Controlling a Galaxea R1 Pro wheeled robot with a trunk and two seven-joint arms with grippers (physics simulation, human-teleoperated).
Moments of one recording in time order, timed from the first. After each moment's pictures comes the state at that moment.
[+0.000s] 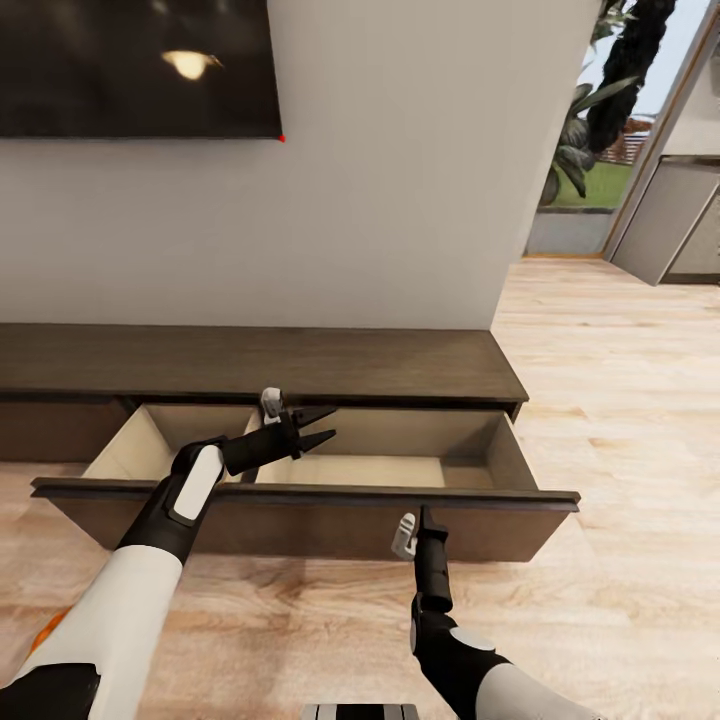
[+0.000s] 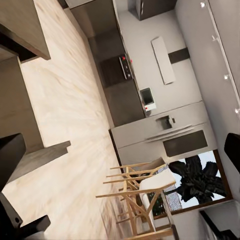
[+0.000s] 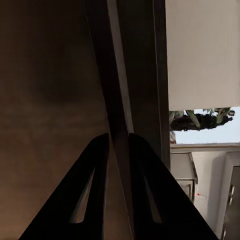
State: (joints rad) left arm -0.82 0.01 0.03 -0.91 0.71 0.99 -0.87; right arm -0.62 0.17 0.47 -0.30 0.98 0.25 -0.86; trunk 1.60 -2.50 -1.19
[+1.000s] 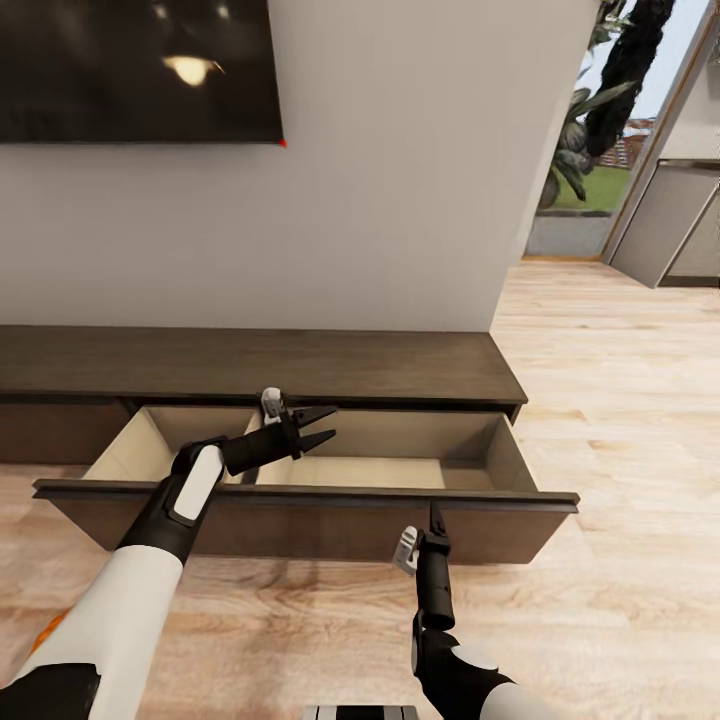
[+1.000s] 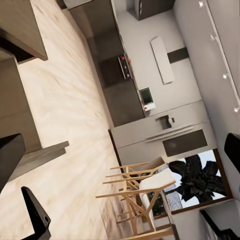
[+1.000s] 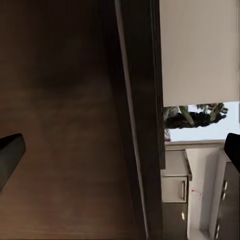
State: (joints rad) left arm -0.82 0.01 0.03 -0.91 0.71 0.99 -0.87; right arm -0.58 0.17 0.47 -0.30 0.98 0.26 -0.92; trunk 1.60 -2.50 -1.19
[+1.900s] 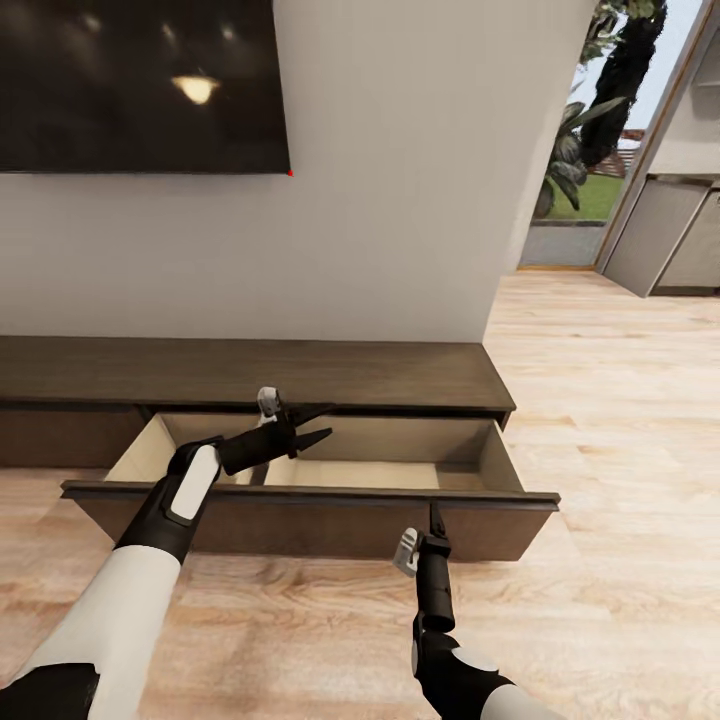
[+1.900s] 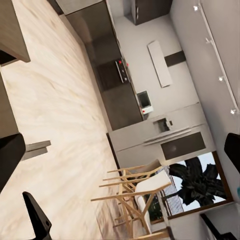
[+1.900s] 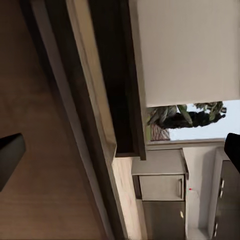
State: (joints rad) left arm -0.82 0.01 0.05 -0.91 0.71 0.99 -0.86; right arm -0.58 0.17 0.47 -0.30 0.98 0.25 -0.91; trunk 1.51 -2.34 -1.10
